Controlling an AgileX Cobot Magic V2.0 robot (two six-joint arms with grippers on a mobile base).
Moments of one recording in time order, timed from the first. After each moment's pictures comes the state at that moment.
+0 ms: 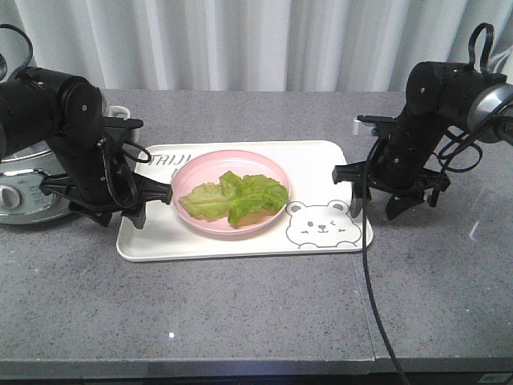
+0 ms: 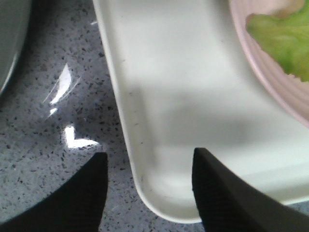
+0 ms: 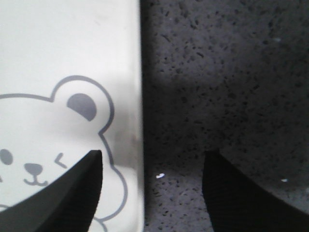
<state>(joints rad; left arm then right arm) -0.30 1.87 -1.53 0.02 1.13 -0.23 0.14 2.08 -1.77 0.14 1.24 0.09</state>
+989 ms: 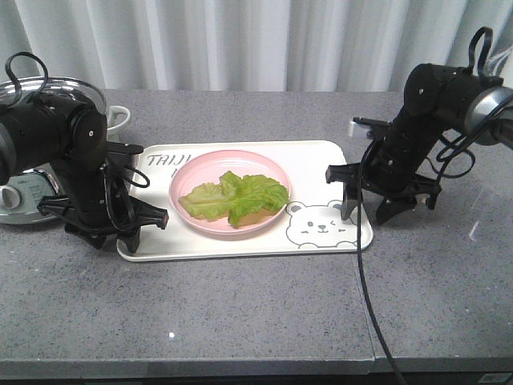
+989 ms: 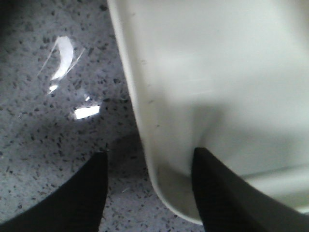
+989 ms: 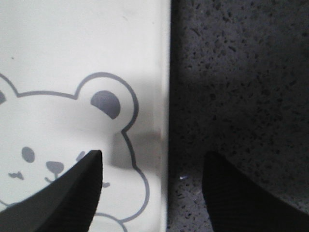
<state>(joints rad) -0.30 1.88 -1.44 0.05 1.10 -0.23 0.14 2.10 -1.76 0.20 1.23 0.09</state>
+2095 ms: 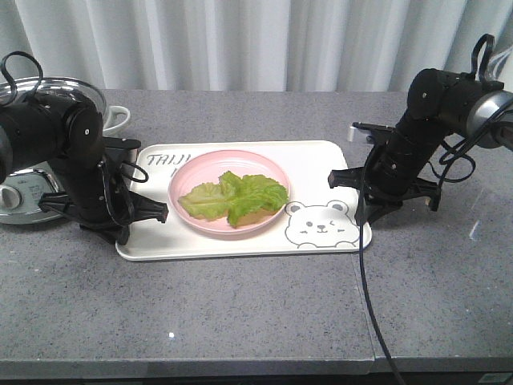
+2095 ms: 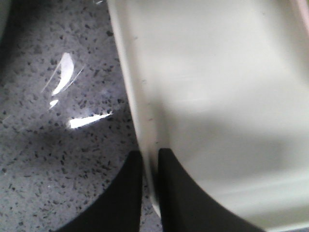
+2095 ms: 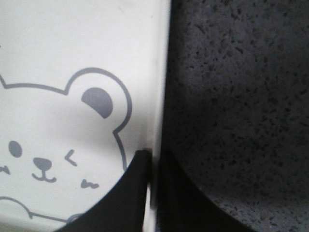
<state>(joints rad) -0.30 1.88 -1.44 0.03 1.06 -0.22 0.13 2.11 -1.75 0.24 1.23 0.00</state>
